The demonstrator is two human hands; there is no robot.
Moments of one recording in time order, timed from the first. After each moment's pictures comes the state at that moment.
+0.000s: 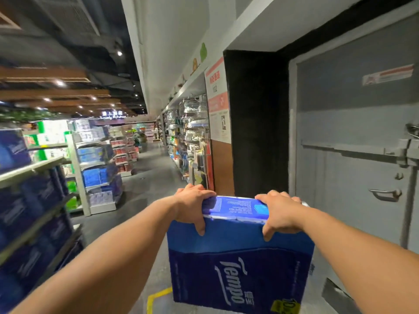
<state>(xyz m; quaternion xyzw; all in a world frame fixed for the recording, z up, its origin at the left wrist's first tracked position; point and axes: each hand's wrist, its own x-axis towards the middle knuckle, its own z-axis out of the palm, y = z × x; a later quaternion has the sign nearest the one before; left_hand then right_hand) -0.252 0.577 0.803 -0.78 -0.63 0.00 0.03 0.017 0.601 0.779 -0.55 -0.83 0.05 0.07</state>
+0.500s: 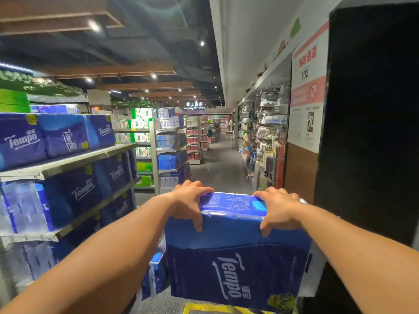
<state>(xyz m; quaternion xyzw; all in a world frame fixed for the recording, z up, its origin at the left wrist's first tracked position) -0.454 0.793 0.809 -0.63 -0.78 -0.05 0.01 -0.212 0.936 0.800 -0.35 -0.93 0.06 0.05</state>
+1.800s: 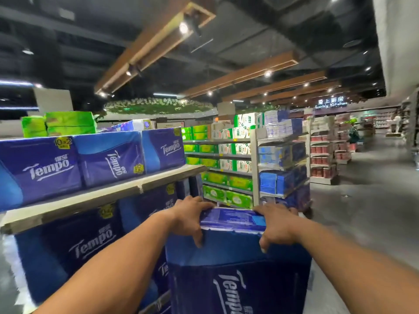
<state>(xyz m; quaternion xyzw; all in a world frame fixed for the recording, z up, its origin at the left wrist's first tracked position) -1.071 1.295 0.809 -0.33 -0.94 0.02 0.04 -0.973 1.552 0.788 -0.02 -1.00 0.06 0.03</state>
